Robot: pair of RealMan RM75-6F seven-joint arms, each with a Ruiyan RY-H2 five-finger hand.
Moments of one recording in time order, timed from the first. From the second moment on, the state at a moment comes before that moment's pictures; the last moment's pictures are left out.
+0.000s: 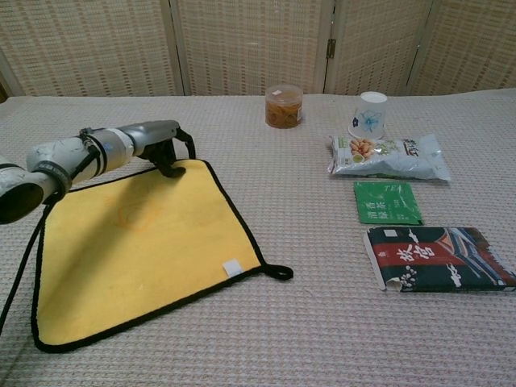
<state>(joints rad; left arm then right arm) -1.06 -2.08 -0.11 -0.14 1.44 0.56 -0.64 0.06 -1.11 0.06 -1.40 -1.42 1.36 0.31</state>
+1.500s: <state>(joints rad) -0.48 -1.62 0.06 -1.19 1.56 1.46 -0.12 0.05 -1.10 0.00 -1.49 -1.61 1.48 0.26</state>
